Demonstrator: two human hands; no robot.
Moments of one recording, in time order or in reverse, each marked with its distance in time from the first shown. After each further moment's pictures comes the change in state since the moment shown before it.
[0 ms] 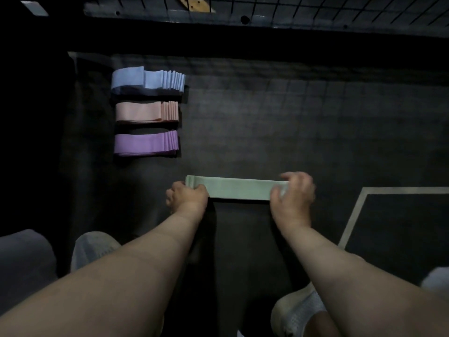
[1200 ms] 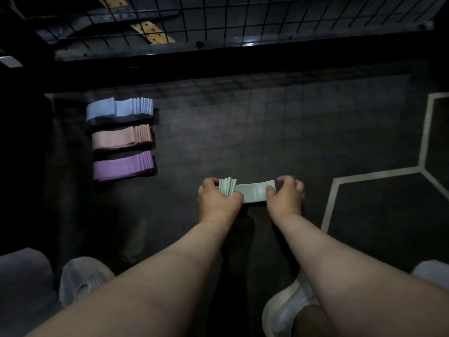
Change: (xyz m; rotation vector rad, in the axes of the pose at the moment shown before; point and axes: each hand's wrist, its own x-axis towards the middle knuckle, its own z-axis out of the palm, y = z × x) left_hand -0.102 0.048 0.045 -0.043 -0.148 0.433; right_hand 0.015 0.034 -0.033 0.182 -0.100 0.353
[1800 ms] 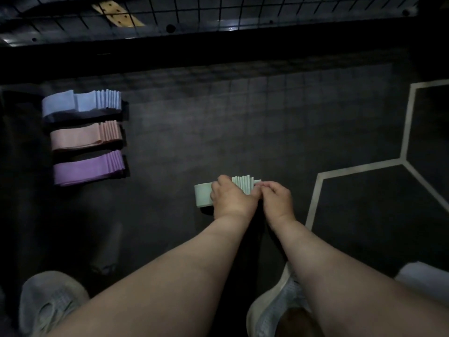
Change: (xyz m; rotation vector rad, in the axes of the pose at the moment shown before) left_hand -0.005 0.033 0.076 0.146 -0.113 -0.022; right_hand 0.020 0.033 0.002 0.434 -0.099 0.136
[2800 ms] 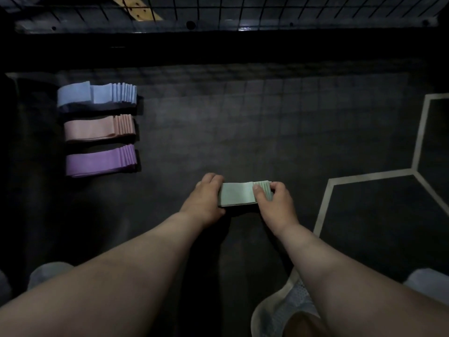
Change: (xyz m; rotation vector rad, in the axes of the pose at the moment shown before) left_hand 0.053 -0.070 -0.069 0.382 -0.252 0.447; right_hand -0.010 -0.008 0.012 -0.307 -0.092 -0.055
